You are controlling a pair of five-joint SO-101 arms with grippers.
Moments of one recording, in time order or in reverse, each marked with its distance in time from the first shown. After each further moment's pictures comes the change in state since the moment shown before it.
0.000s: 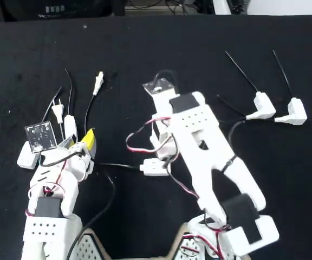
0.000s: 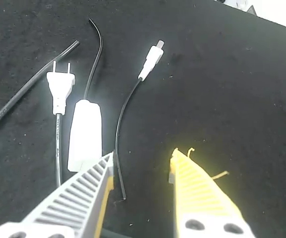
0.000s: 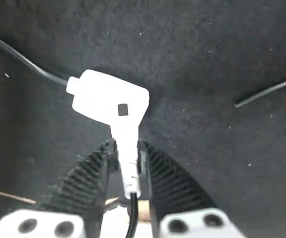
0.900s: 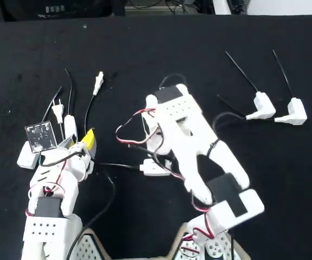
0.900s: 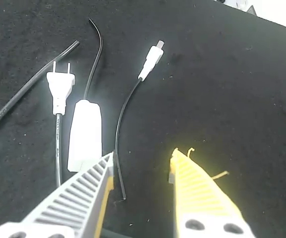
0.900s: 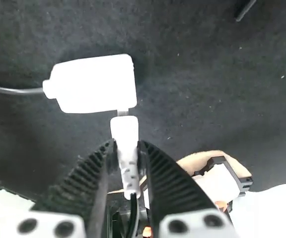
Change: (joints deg) left arm 0.0 0.0 0.0 0.0 0.0; right arm -2.6 12.8 -8.9 10.9 -28.4
